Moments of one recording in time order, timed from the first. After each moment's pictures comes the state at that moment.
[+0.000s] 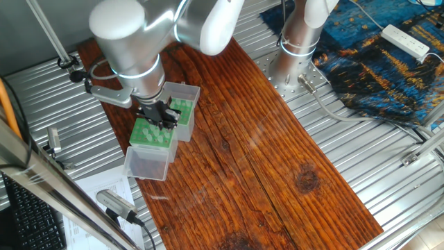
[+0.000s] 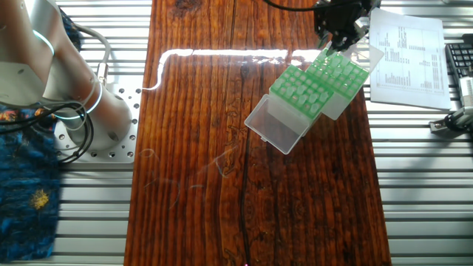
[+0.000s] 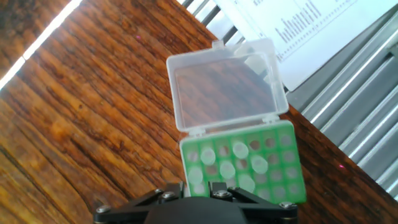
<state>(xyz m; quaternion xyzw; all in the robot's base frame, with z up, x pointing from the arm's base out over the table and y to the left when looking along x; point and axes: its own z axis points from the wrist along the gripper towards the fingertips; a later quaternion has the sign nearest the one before) 0.559 0.106 0.173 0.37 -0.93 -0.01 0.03</state>
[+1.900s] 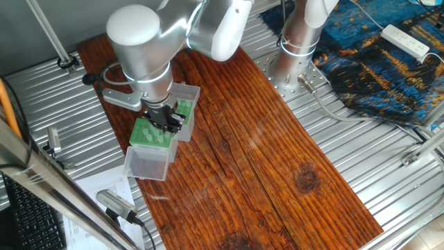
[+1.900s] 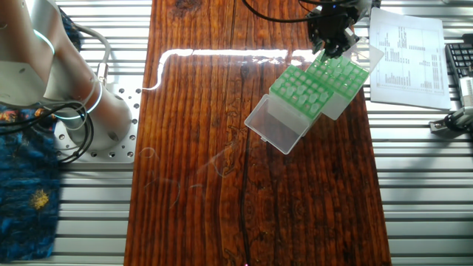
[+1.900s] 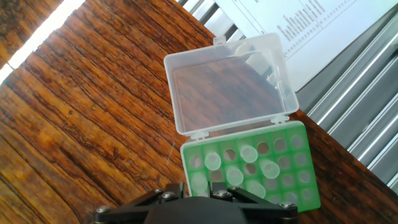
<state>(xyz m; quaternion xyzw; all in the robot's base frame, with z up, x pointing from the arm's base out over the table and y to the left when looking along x) 0.552 0.111 0.150 0.36 -0.93 0.00 0.01</state>
